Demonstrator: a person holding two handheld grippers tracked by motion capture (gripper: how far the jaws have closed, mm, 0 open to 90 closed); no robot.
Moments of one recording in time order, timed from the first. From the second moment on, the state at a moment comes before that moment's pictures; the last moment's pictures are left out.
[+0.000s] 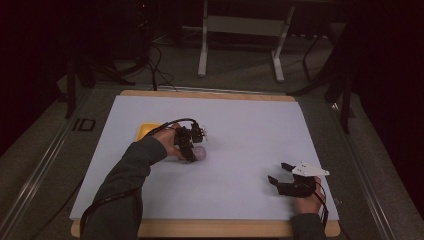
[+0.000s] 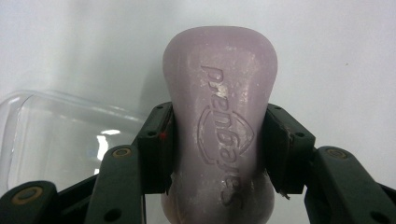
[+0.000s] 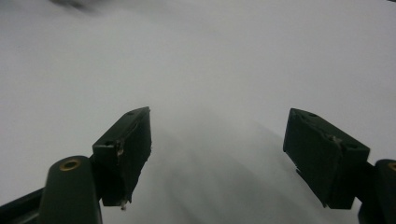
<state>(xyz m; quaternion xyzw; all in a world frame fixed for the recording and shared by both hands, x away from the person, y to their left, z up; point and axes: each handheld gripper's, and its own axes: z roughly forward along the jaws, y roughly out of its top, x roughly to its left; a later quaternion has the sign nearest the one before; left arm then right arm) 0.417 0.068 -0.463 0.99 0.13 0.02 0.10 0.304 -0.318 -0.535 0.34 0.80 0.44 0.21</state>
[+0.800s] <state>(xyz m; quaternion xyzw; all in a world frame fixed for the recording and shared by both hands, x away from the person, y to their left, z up) 0.424 0.091 -0.455 0.98 0.17 0.04 0.13 0.304 -0.318 -0.535 0.34 0.80 0.44 0.21</state>
